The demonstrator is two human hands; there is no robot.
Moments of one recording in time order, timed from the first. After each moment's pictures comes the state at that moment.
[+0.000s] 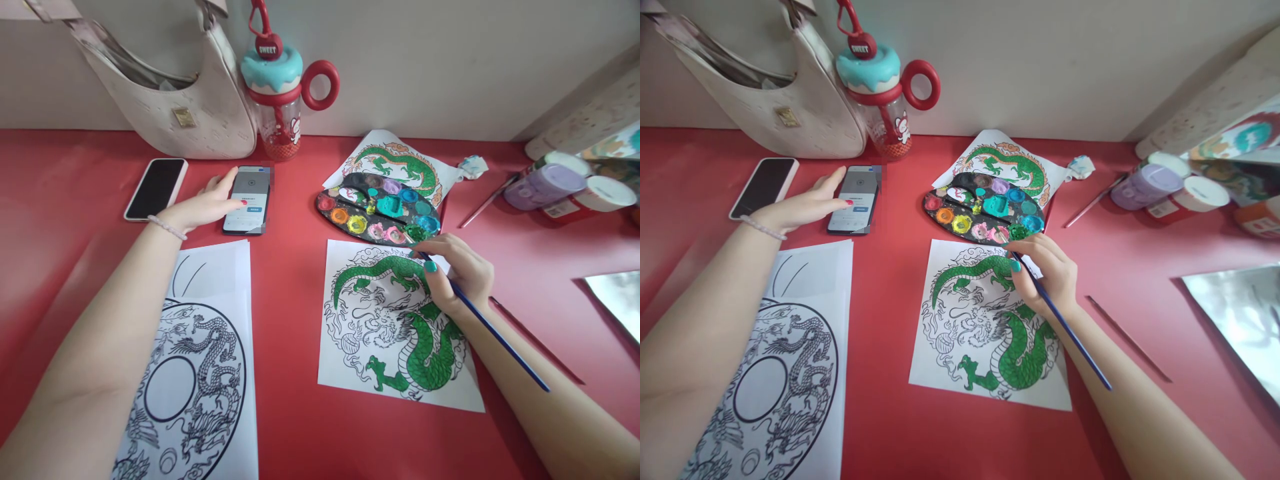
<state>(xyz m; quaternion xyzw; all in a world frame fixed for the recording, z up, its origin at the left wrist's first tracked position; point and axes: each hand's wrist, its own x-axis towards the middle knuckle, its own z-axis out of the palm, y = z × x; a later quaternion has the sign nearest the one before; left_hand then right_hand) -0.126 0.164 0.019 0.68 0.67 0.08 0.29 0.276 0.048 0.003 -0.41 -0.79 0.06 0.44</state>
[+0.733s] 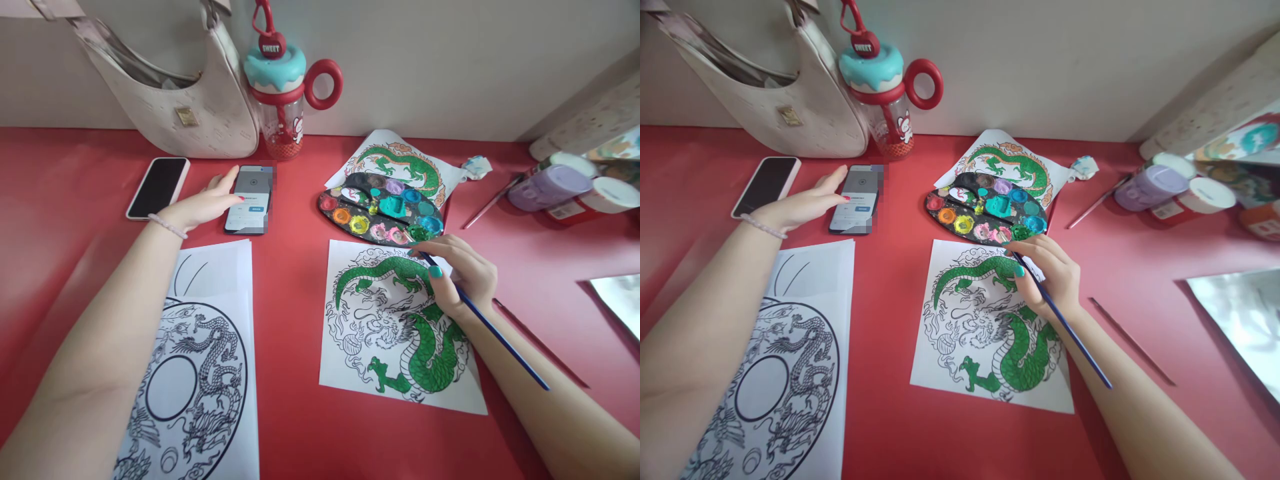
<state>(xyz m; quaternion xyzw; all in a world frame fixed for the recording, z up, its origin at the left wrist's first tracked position) -0.128 0.165 0.020 0.65 0.67 0.09 0.33 0.275 0.047 0.005 -0.39 -0.81 0.07 0.44</state>
